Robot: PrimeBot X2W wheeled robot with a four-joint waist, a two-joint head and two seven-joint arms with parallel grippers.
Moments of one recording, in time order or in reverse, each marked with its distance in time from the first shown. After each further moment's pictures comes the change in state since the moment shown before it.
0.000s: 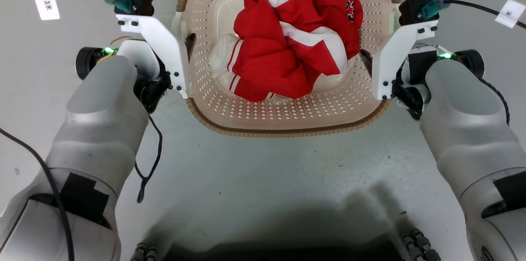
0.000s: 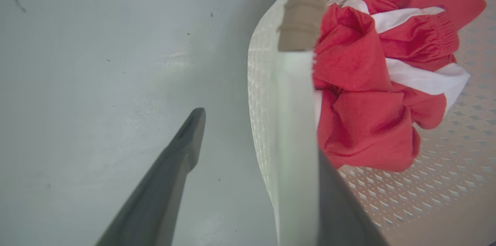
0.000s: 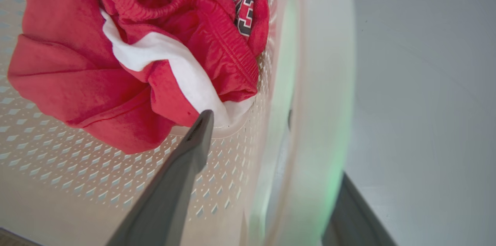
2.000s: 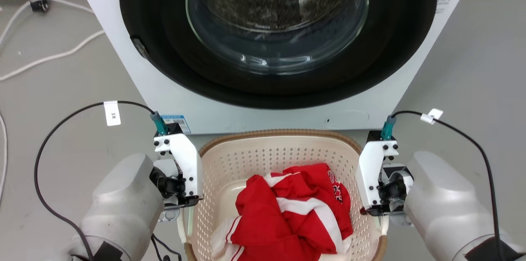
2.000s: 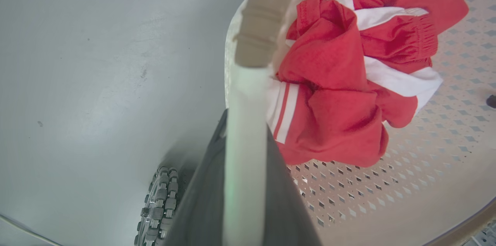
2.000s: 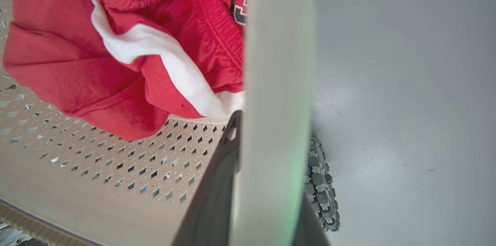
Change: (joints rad) left arm 0.278 -0.035 -0.167 0.068 -0.346 0.003 0.568; right arm 0.279 -0.008 0.335 -0.001 0.459 -0.002 0.649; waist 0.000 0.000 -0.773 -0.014
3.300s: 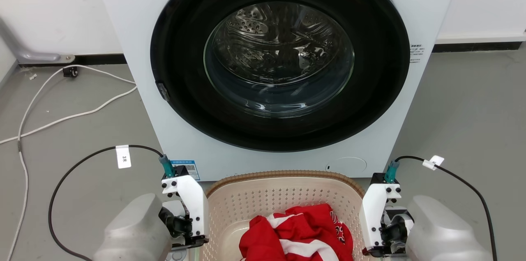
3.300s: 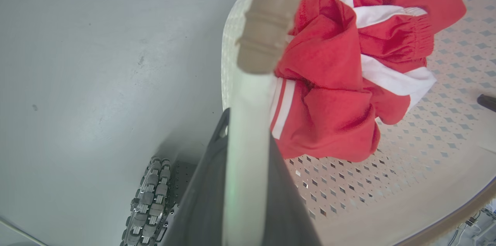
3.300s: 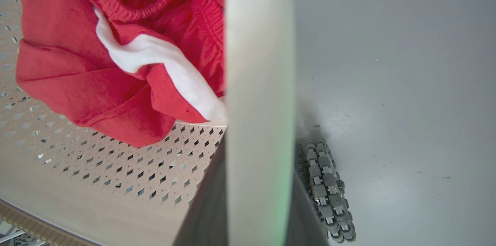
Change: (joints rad) left arm 0.134 -0.038 -0.015 0.037 -0.026 0.000 -0.023; right arm 0.152 -0.006 0.071 0.019 0.089 -0.002 -0.091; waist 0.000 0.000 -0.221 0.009
